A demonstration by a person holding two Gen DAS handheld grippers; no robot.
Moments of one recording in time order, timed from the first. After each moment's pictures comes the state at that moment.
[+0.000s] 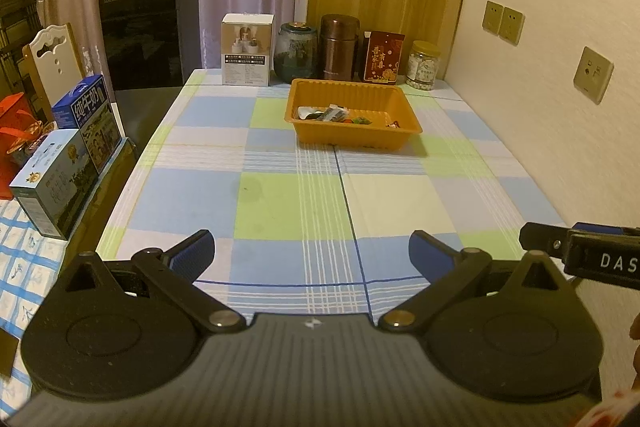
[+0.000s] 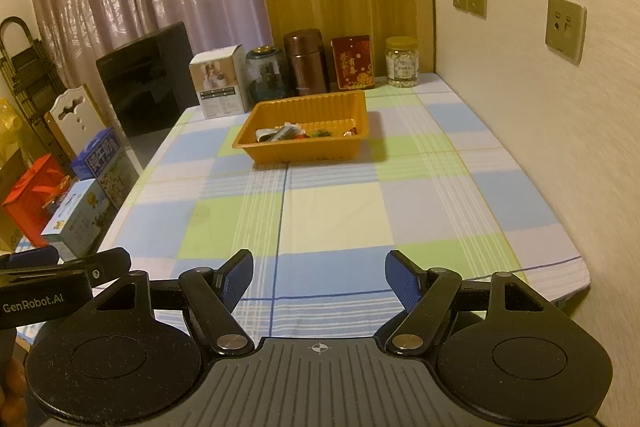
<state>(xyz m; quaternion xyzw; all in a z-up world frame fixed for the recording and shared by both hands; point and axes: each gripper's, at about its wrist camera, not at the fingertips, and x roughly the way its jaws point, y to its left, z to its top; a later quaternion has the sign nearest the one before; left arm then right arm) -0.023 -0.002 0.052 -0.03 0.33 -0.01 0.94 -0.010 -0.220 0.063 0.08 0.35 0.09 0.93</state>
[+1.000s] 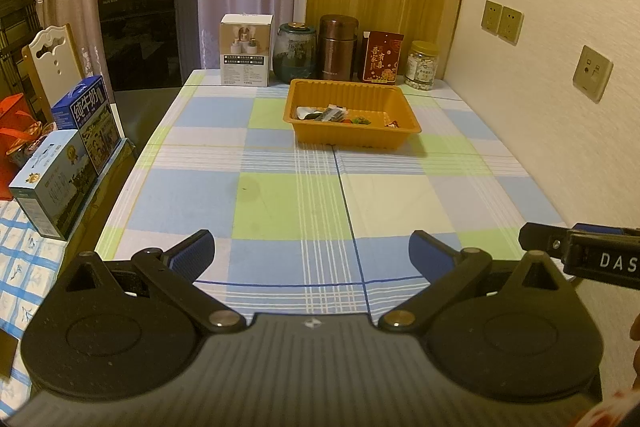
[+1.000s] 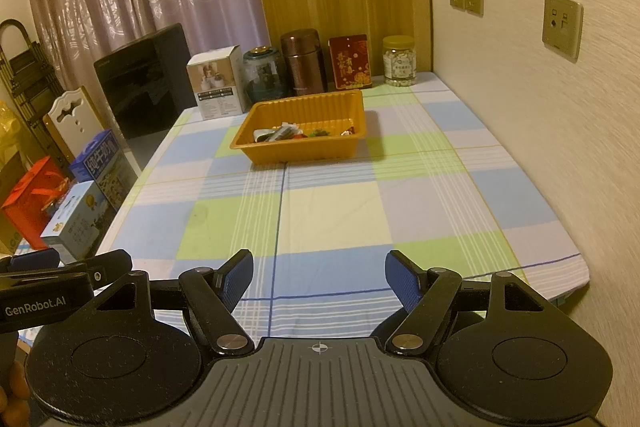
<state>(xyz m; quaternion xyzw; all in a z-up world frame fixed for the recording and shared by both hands) -0.023 -0.007 0.050 -0.03 0.33 -0.01 0.94 -0.009 -0.222 0.062 0.08 0.35 0.09 0.93</state>
